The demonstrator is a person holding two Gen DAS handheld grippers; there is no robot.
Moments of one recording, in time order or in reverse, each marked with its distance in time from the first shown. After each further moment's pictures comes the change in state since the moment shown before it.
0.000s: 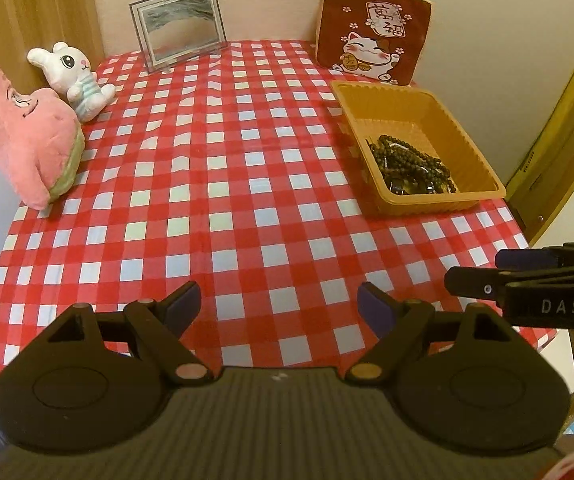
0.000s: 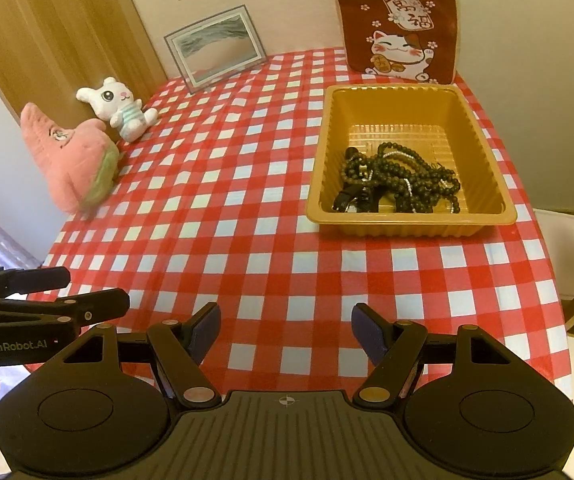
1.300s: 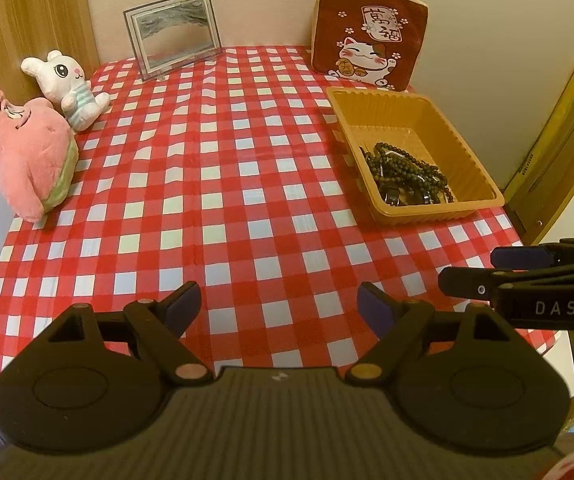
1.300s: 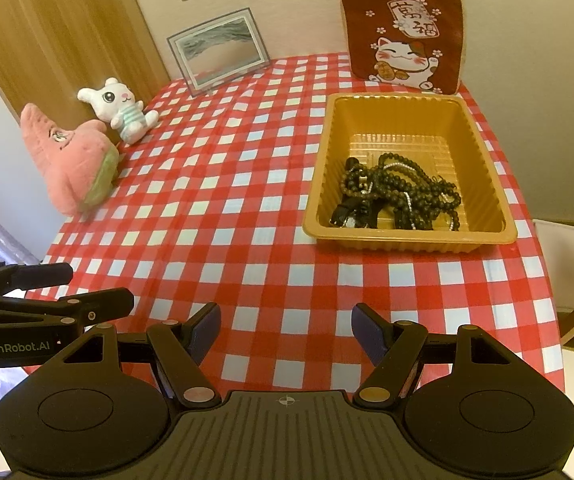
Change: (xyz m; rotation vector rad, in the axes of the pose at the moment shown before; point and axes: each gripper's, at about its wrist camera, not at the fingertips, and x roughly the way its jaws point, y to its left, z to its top) left arm 0.005 -0.007 0.009 0.010 -0.011 -0.006; right arm 0.002 -0.003 0.009 -0.013 -0.004 0.000
